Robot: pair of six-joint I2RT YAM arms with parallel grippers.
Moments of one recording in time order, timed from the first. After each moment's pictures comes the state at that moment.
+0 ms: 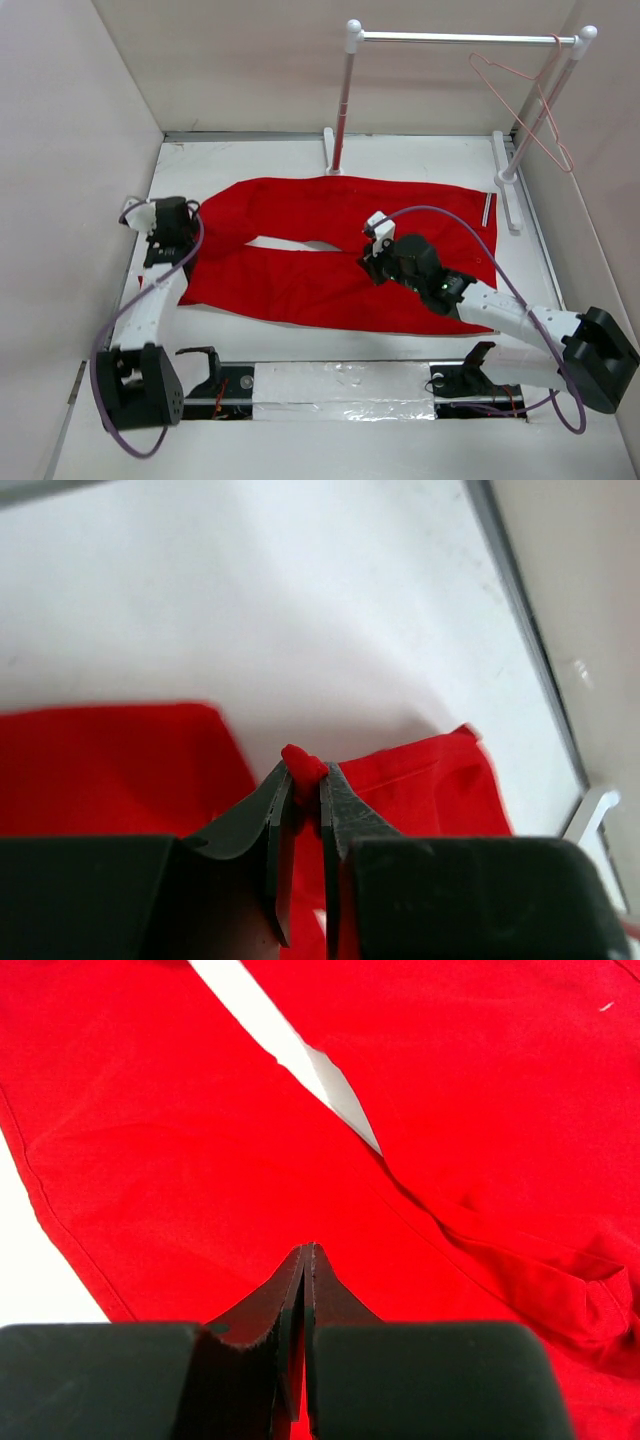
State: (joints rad) left arm 0.07 1.06 0.68 -0.21 -0.43 -0.96; right arm 0.81 1.14 0.61 0.14 0.02 0.05
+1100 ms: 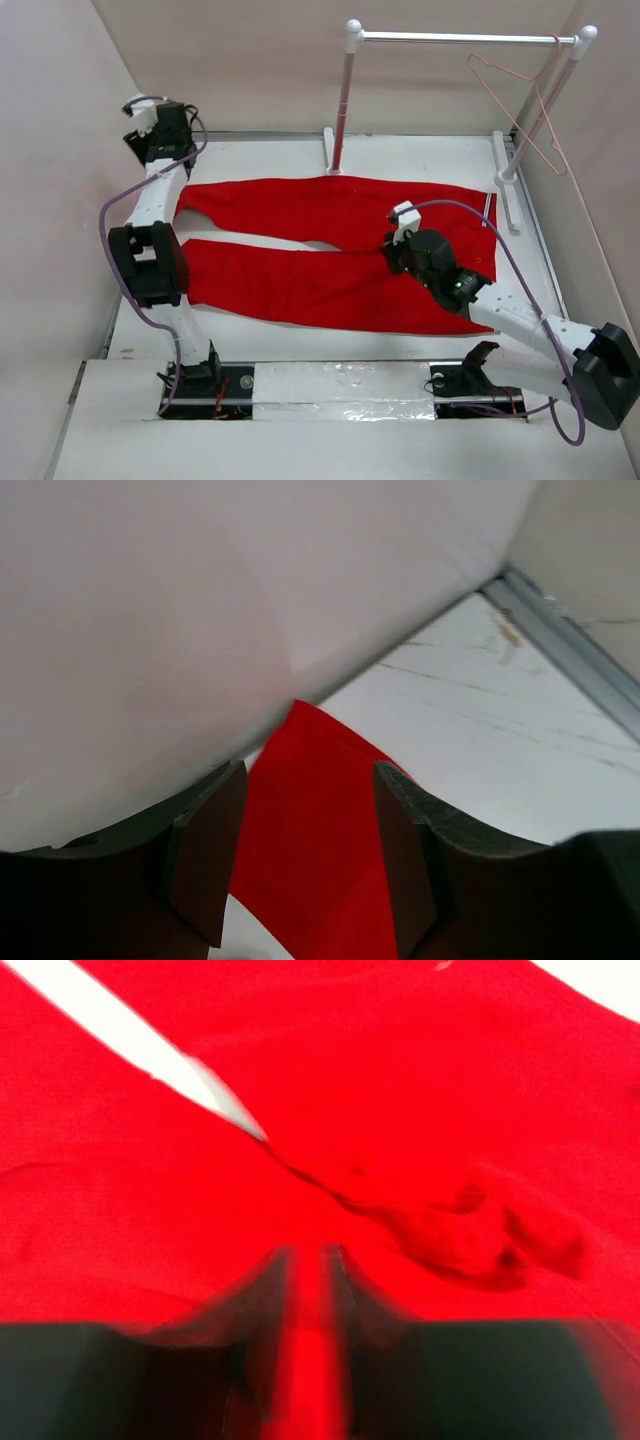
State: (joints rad) left arm 0.10 1.84 1.62 -0.33 -0.78 -0.37; right arm 0.72 1.07 0.59 0.07 0.19 0.10
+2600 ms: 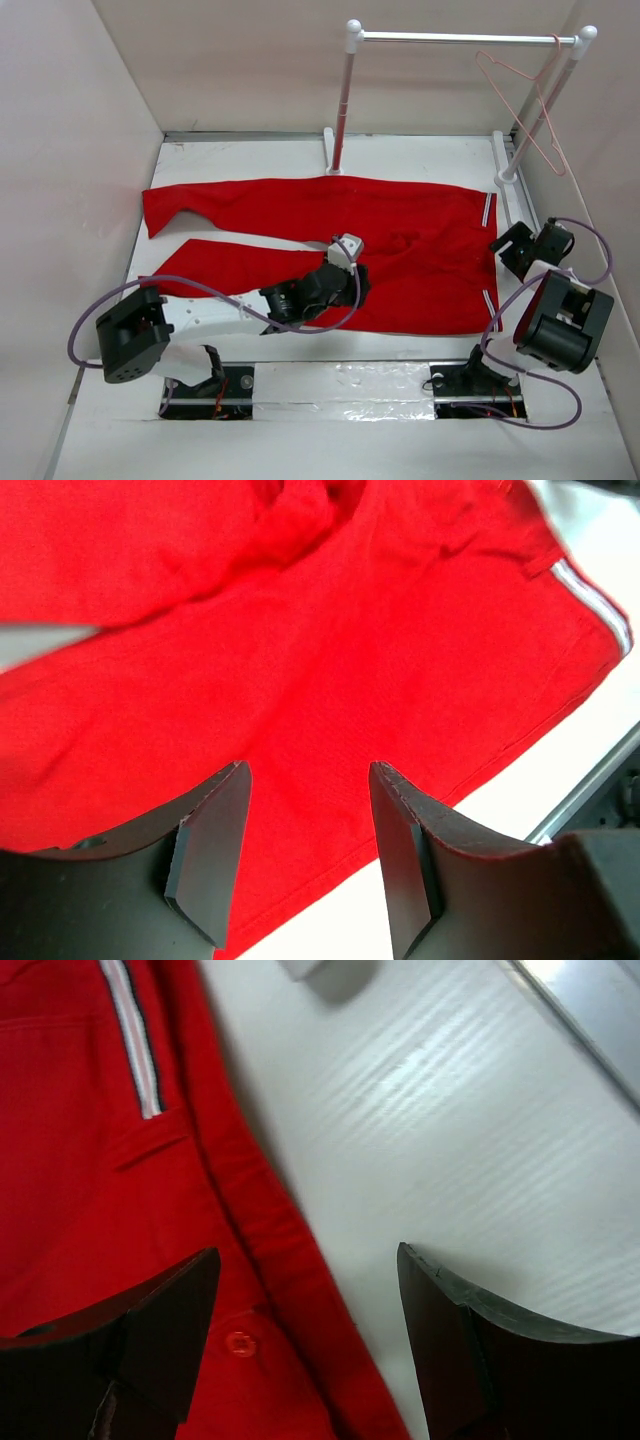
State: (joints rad) left arm -1.18 1.35 0.71 0.16 -0.37 -0.52; right arm -0.55 1.41 0.57 0.11 -0.24 0.39
